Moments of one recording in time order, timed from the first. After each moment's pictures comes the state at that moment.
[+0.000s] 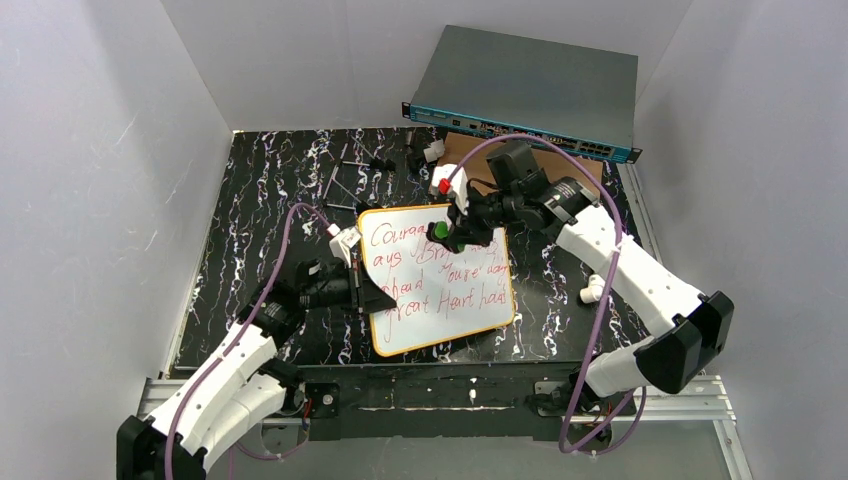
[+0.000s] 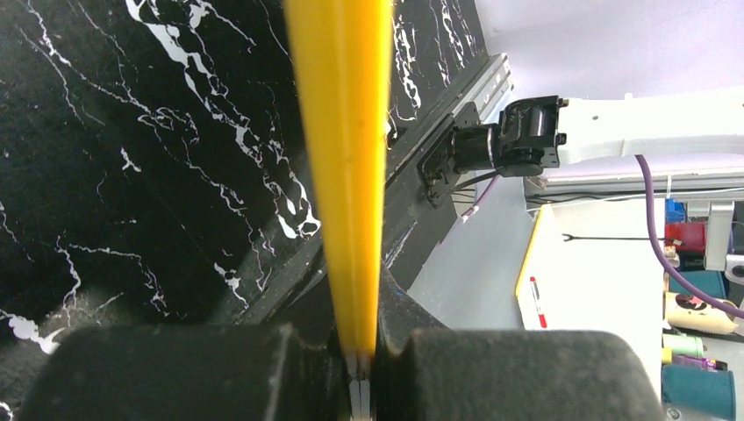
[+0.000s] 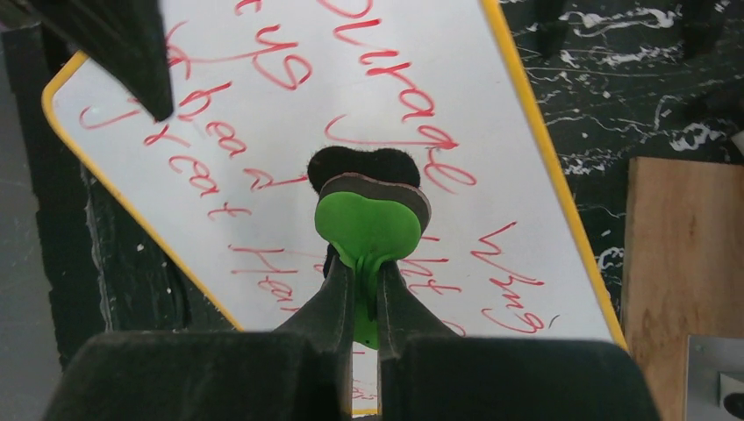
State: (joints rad) left arm -0.47 0.74 0.53 -0.32 0.67 -0.64; right arm 0.68 1.40 1.44 -0.82 -0.59 -0.53
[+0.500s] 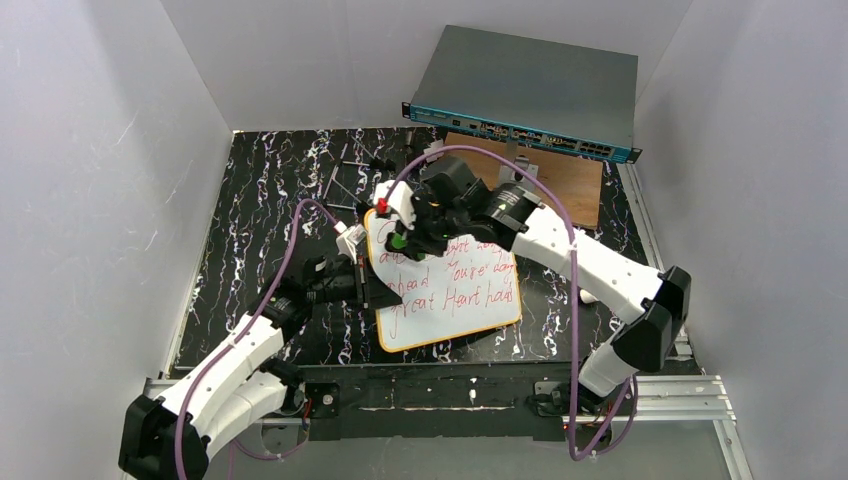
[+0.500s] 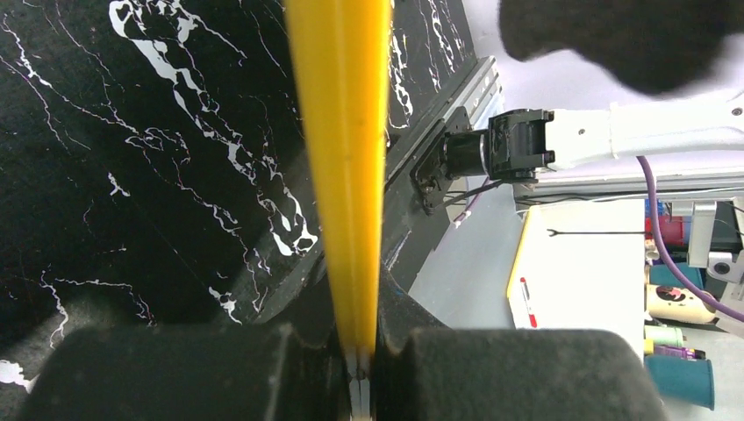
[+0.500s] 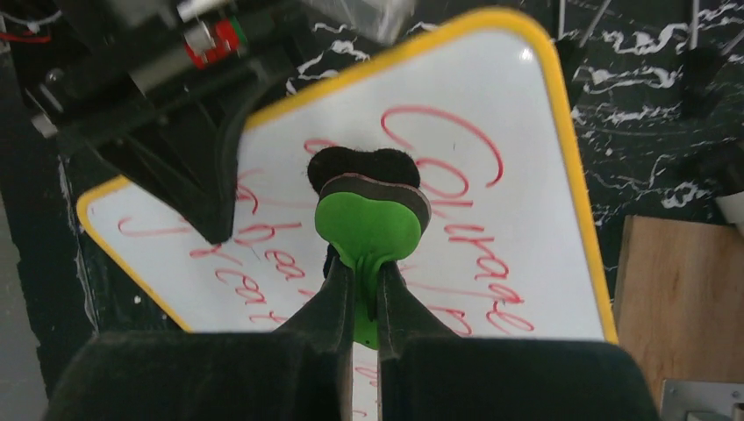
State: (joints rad) left arm -0.47 0.84 0.50 -0.18 0.71 -0.66; right arm 0.92 1.55 1.58 -0.80 -0.32 -0.42
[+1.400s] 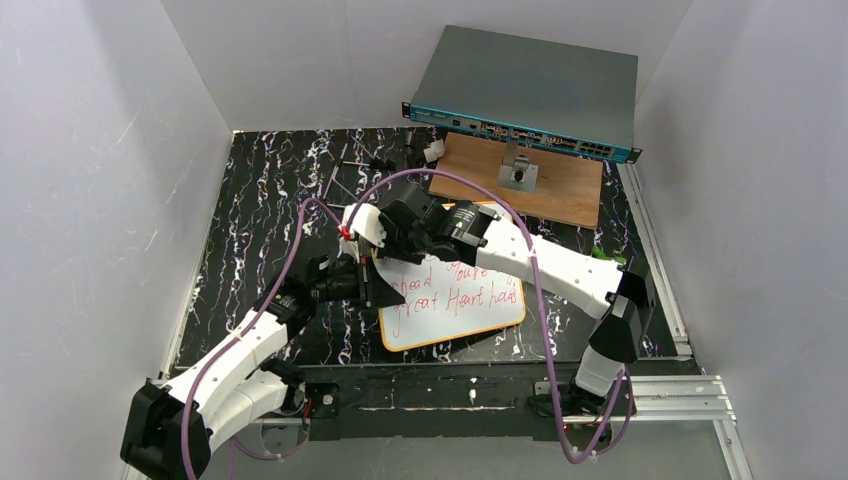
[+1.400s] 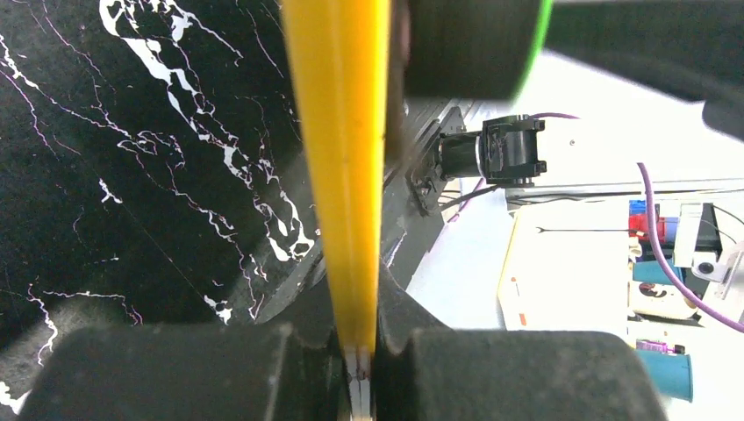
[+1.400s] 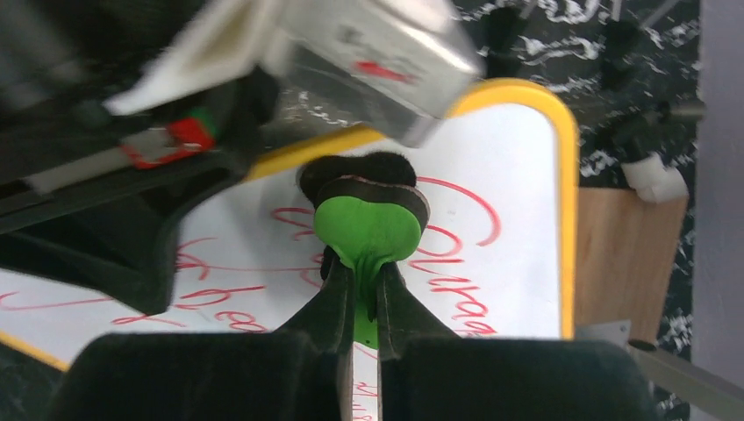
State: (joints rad) left arm -0.47 0.90 0.48 -0.10 0.73 -0.69; right arm 1.11 1.71 1.69 -0.79 0.04 -0.46
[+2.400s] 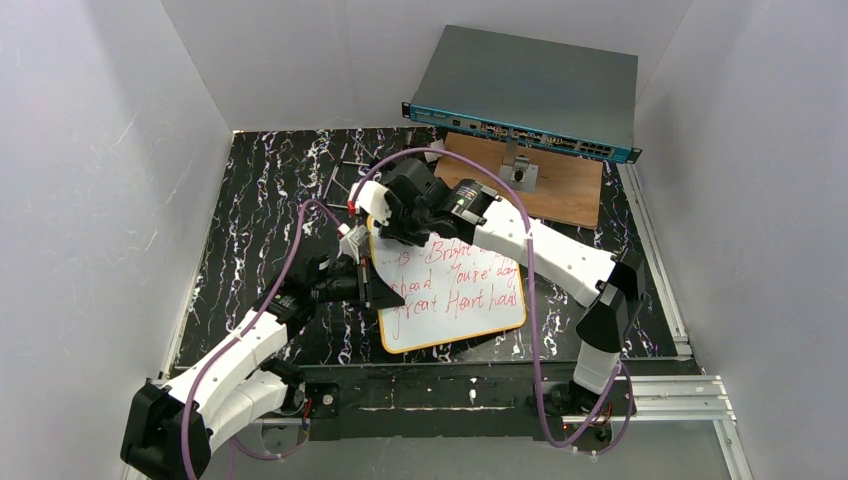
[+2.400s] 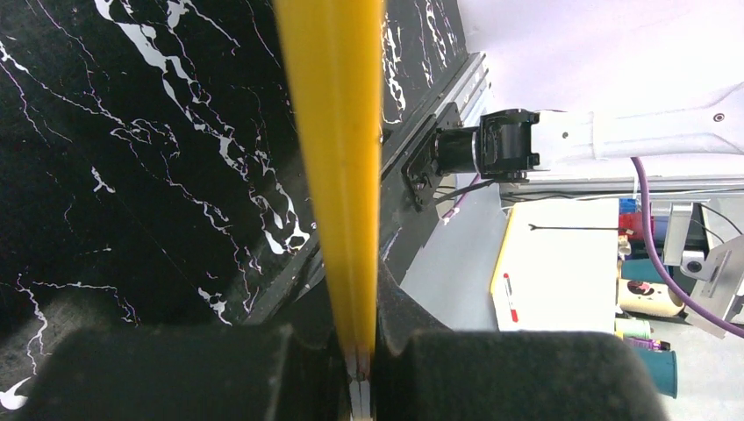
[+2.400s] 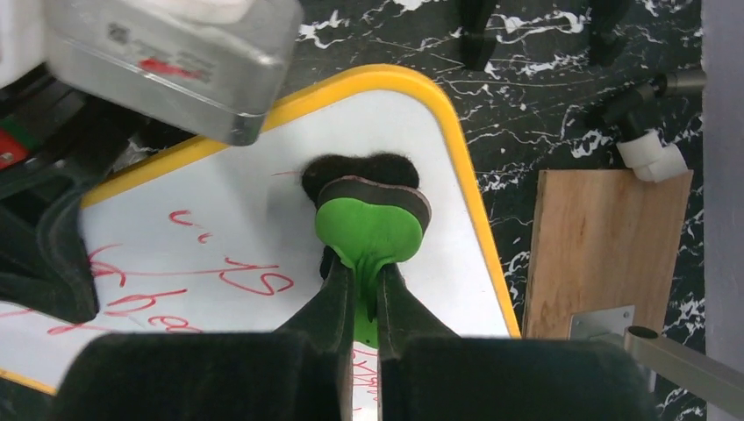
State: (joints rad) left arm -0.47 0.89 0.48 -0.11 0.74 -0.70; right arm 1.03 1.78 1.81 -0.85 0.03 -0.43
